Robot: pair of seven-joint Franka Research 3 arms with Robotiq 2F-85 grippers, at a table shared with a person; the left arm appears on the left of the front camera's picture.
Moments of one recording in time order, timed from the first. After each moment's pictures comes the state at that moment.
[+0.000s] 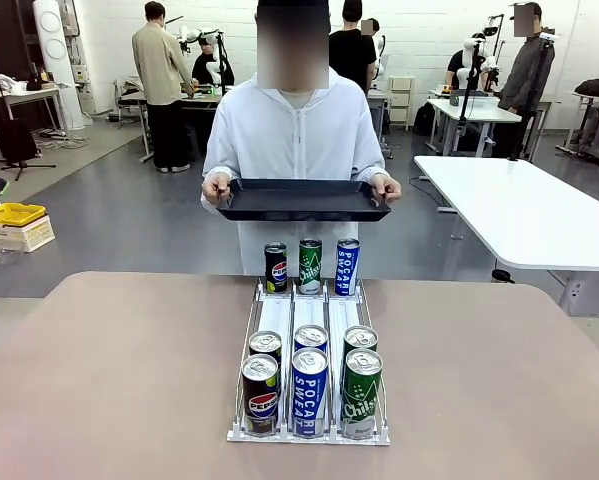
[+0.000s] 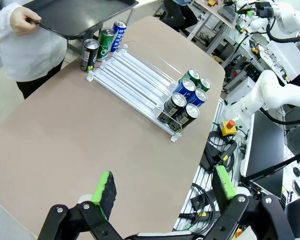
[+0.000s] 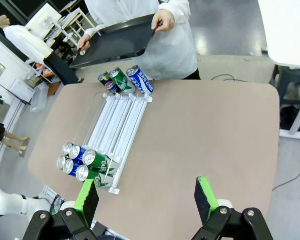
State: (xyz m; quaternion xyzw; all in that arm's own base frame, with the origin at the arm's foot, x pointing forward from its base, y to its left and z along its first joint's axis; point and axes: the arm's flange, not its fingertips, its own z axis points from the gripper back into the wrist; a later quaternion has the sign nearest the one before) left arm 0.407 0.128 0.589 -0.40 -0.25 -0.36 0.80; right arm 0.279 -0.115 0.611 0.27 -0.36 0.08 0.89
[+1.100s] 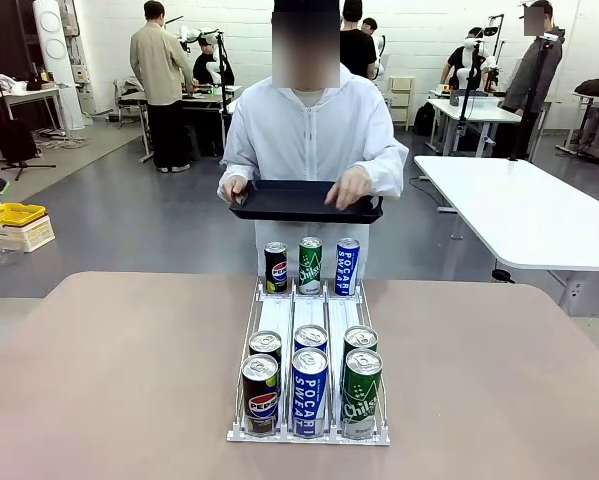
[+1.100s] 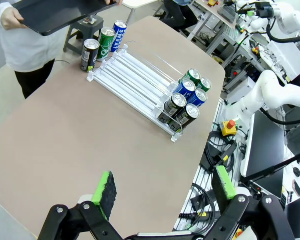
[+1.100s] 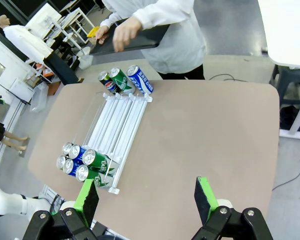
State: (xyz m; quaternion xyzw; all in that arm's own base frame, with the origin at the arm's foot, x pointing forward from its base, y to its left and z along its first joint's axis) left arm 0.407 0.128 0.589 -0.40 -0.25 -0.36 0.80; right arm 0.279 -0.115 0.611 0.27 -0.36 0.08 0.89
